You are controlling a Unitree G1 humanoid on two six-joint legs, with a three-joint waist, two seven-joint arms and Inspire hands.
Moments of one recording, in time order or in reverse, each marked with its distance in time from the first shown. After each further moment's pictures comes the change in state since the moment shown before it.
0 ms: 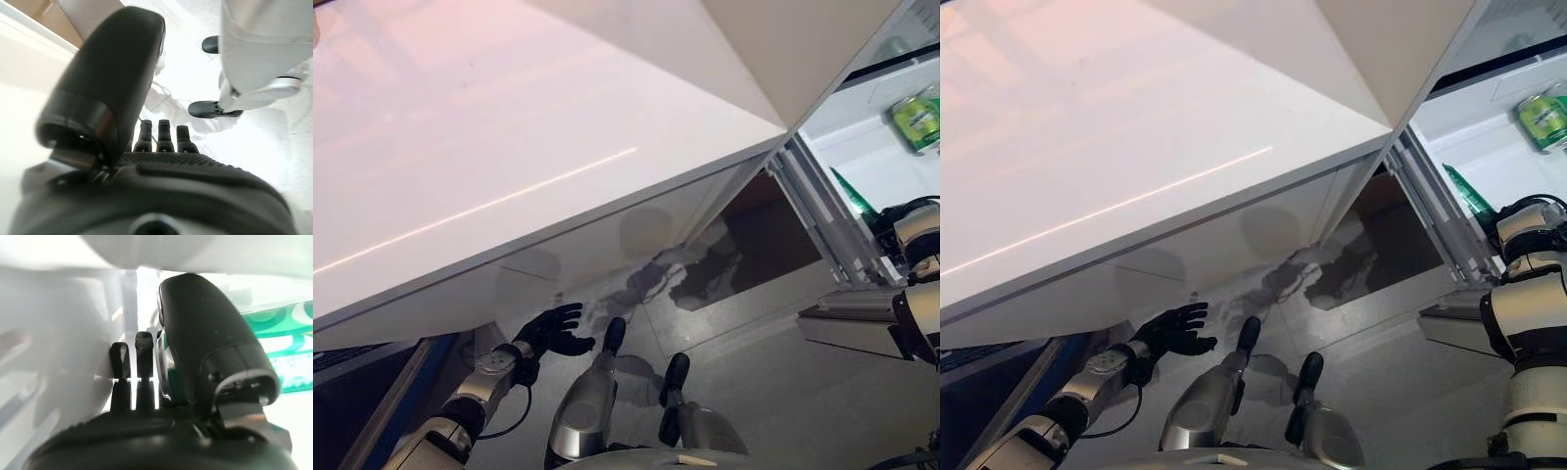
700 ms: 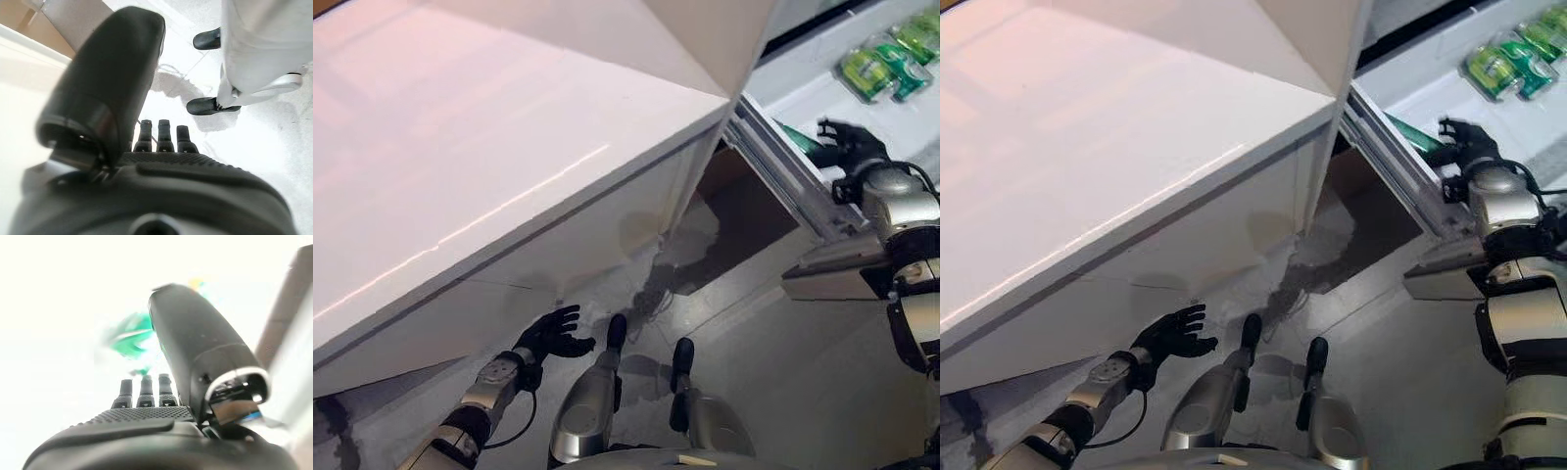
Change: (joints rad) left arm 0.026 -0.054 0.061 0.032 0.003 -0.022 0.046; right arm 0.129 0.045 -0.167 -0.548 0.550 -0.272 -0.360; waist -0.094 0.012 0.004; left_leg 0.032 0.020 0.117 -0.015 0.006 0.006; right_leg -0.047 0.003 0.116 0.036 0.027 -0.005
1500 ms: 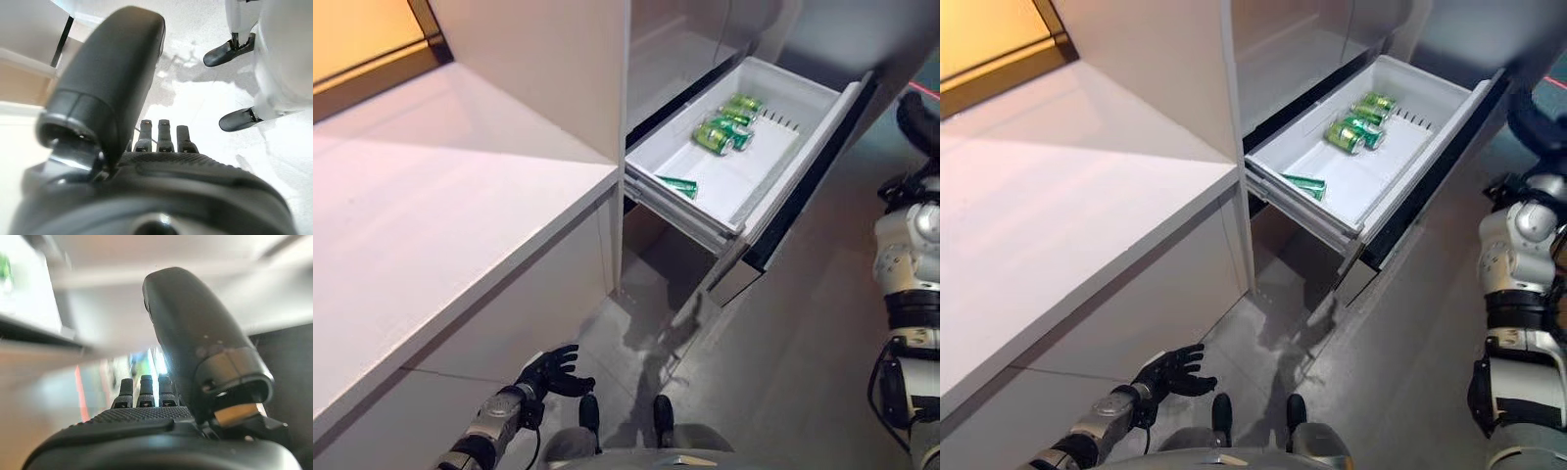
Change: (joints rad) left arm 0.081 -0.096 0.015 0.129 0.105 0.015 -0.009; right arm 0.434 0.172 -0.498 -0.211 0.256 -0.487 -0.541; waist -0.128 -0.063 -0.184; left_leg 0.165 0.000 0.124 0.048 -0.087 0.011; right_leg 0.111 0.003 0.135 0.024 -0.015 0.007
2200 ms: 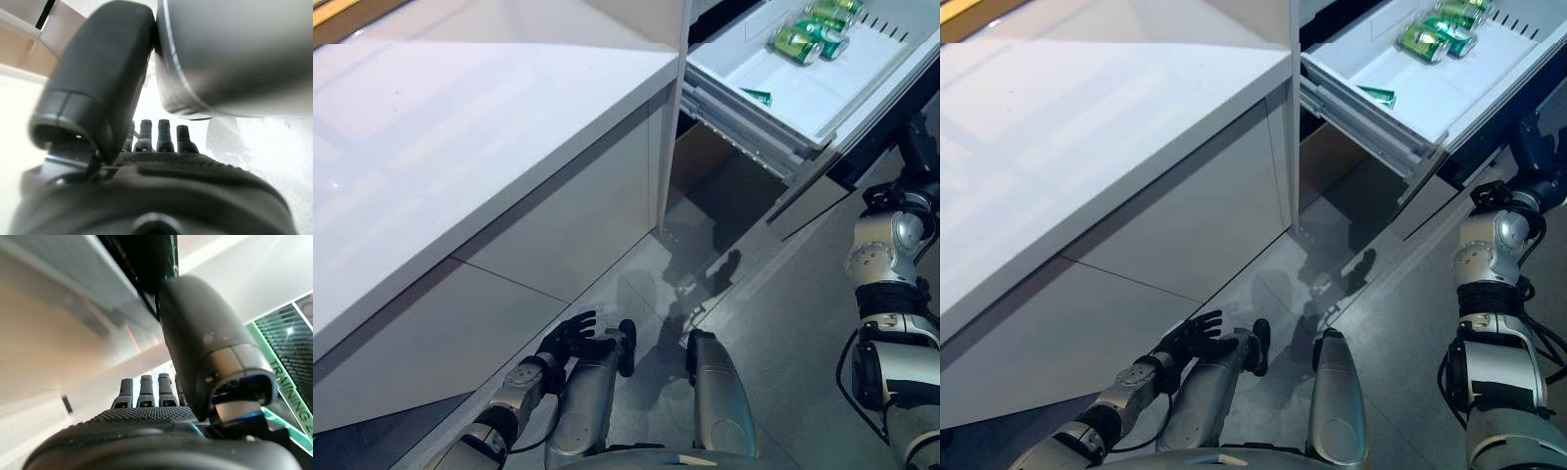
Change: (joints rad) left arm -0.121 -0.039 -0.004 -0.033 -0.112 -0.019 0.068; right arm -0.177 0.041 0.024 0.144 0.240 -0.069 0.199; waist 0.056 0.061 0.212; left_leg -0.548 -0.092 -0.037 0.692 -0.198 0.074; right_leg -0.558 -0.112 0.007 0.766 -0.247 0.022
